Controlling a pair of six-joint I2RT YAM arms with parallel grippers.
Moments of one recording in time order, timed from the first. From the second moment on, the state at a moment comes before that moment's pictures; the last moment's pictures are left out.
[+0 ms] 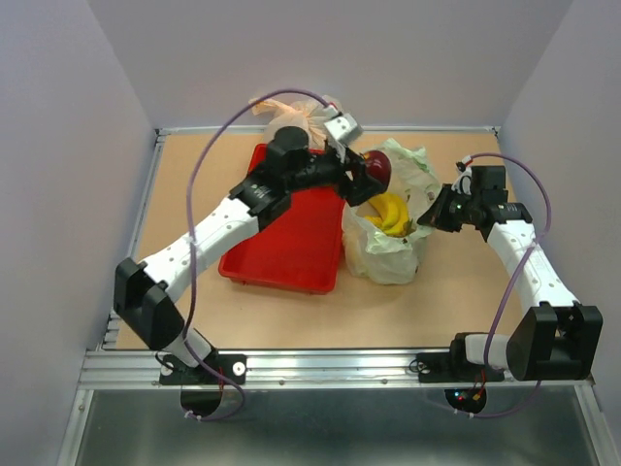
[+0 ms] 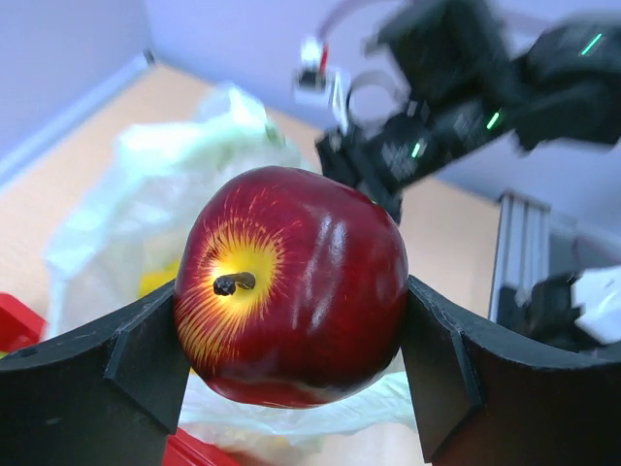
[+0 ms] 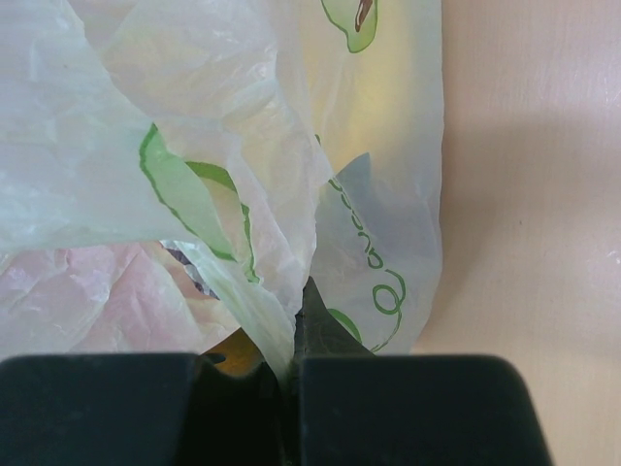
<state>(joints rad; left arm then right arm) -0.72 1.50 1.46 -0.01 0.50 -0.16 -0.01 1.26 1.02 -0.59 -0.43 0.40</state>
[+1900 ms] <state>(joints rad) -0.46 2.24 1.84 -0.20 -0.01 -0.61 -0.01 1.30 1.04 -0.60 -0.42 0.40</state>
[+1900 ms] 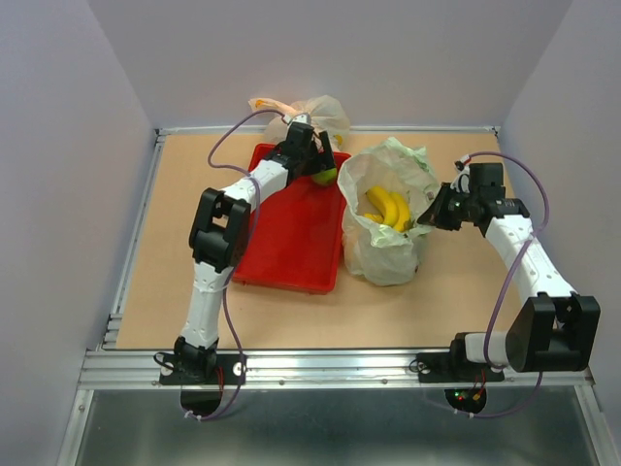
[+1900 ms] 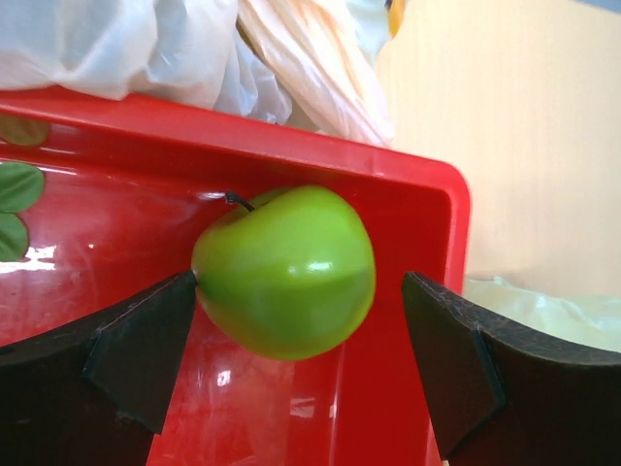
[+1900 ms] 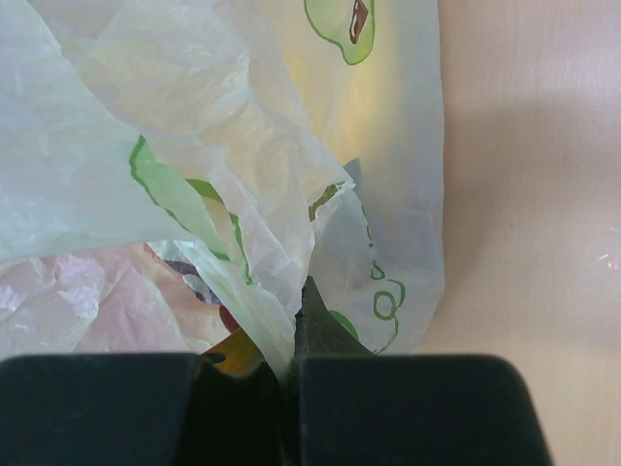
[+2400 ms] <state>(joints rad) -0.49 2.34 1.90 -0.21 -0.07 -0.58 -0.01 1.30 1.05 -0.60 -0.41 0.39</state>
